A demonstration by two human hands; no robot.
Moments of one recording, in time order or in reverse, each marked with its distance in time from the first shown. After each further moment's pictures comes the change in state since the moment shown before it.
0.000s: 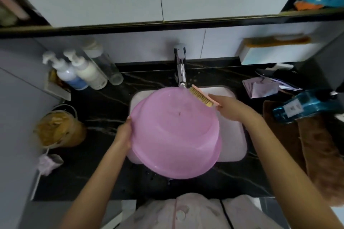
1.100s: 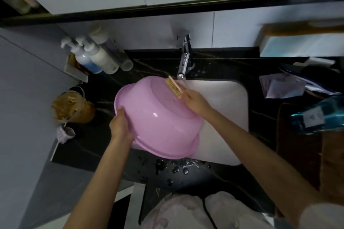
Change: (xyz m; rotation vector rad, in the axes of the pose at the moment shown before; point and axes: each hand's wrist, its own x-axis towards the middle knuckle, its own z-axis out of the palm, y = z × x) left_hand -0.094 0.002 0.043 -0.225 0.423 0.064; right_hand 0.098 -0.016 0.082 0.346 0.051 -0.336
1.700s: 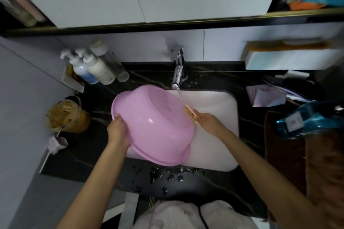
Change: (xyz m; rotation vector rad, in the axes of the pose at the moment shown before) left_hand -0.003 0.004 0.002 -0.044 -0.048 -0.009; right_hand -0.056 0.048 -0.022 -0.082 -0.088 0.195
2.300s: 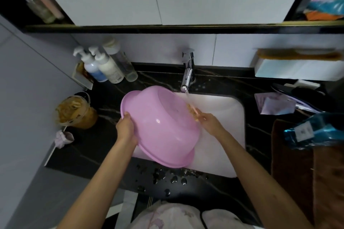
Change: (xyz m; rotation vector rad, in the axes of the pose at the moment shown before) left_hand -0.002 0.000 0.000 -0.044 -0.041 0.000; right_hand 0.010 -0.025 0.005 0.146 0.028 0.030
